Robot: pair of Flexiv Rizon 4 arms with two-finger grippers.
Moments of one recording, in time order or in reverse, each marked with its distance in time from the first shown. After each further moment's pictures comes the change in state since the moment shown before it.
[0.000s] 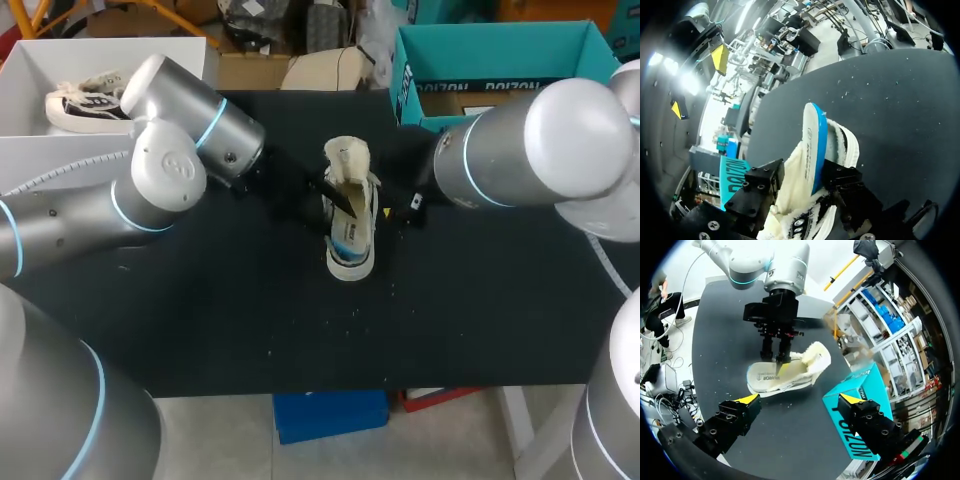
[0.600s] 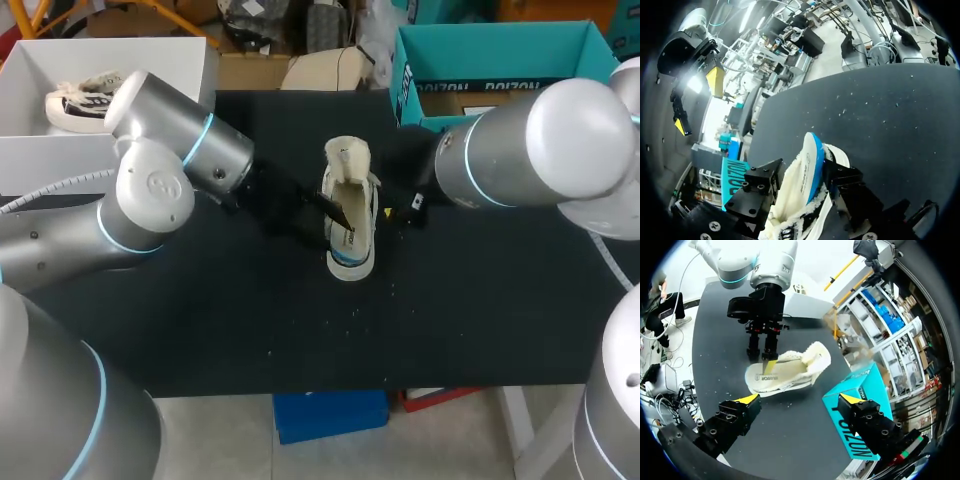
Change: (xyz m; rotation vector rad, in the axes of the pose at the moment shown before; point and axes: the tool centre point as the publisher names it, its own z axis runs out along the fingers) left arm 0.013 -0.031 -0.003 -0.003 -0.031 -0.038; right arm 0.000 -0.001 -0.001 -0.001 0.000 0.000
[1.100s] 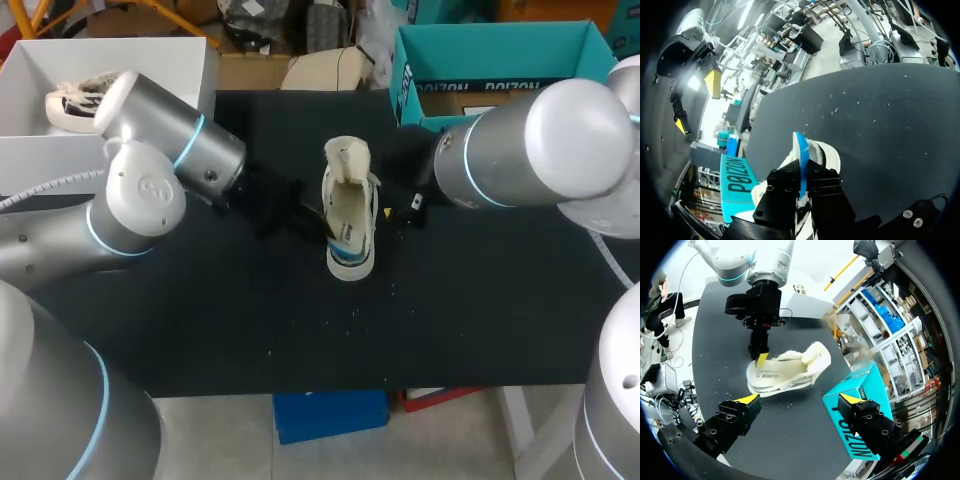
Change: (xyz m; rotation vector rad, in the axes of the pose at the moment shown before) left arm 0.009 0.003 -0.012 -0.036 0.018 -0.002; right arm 0.000 0.000 0.000 0.001 -0.001 0.000
